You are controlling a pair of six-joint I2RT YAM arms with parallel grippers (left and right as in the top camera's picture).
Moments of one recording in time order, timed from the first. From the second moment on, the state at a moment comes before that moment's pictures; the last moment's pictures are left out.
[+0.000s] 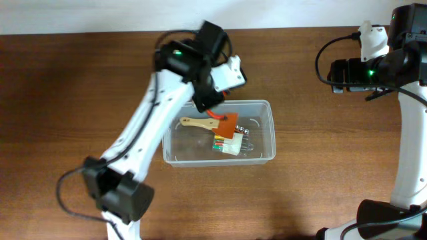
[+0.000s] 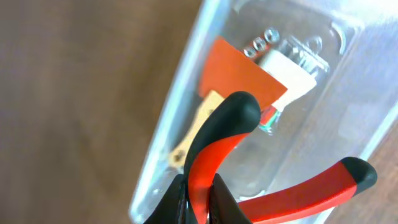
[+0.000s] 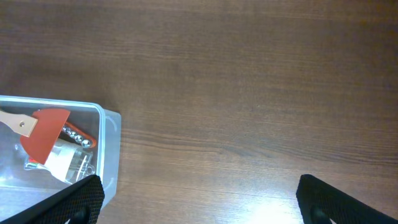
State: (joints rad) left arm -0.53 2.02 2.10 -1.37 0.04 0.66; right arm -0.17 1.69 2.00 -1.40 -0.12 -0.21
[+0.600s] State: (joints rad) left arm -0.53 2.22 1.92 -1.30 0.05 0.59; right arm -0.17 1.69 2.00 -1.40 -0.12 -0.21
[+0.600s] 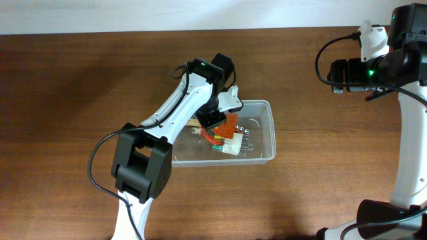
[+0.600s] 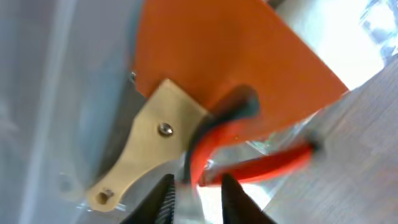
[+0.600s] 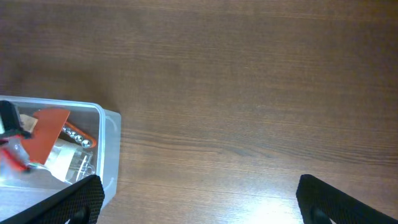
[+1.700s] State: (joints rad) left arm -0.06 1.90 2.00 -0.91 -0.10 0.21; right arm -0.07 1.75 1.99 -0.86 0.00 -0.21
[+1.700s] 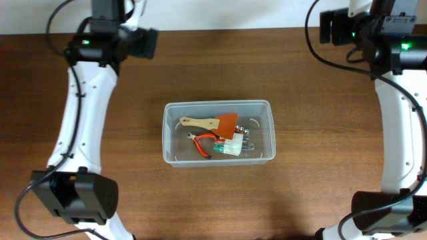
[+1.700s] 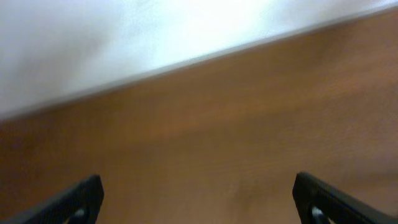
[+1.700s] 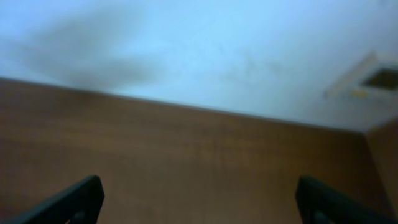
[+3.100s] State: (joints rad) left arm 0.01 0.65 0.58 -0.38 -0.28 0.11; right arm -0.06 0.35 0.69 -0.82 0.07 -0.21
